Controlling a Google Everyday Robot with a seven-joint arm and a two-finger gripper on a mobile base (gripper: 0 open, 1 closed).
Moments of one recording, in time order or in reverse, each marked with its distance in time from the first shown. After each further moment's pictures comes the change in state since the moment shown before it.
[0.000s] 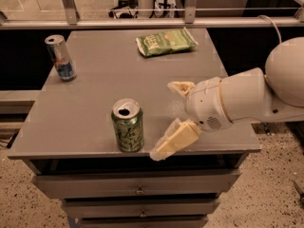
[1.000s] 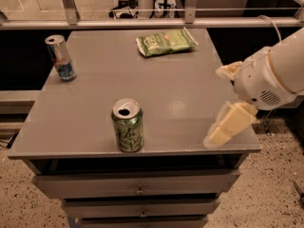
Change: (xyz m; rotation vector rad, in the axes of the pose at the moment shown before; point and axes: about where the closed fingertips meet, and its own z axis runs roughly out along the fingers) arm 0.035 -0.034 -0.103 0.095 0.367 -0.003
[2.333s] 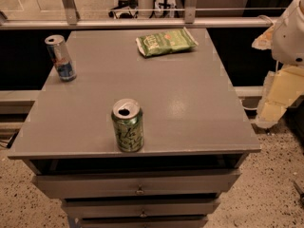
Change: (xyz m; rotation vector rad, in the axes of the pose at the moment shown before) arm 0.029 -0.034 -0.081 0.041 0.358 -0.084
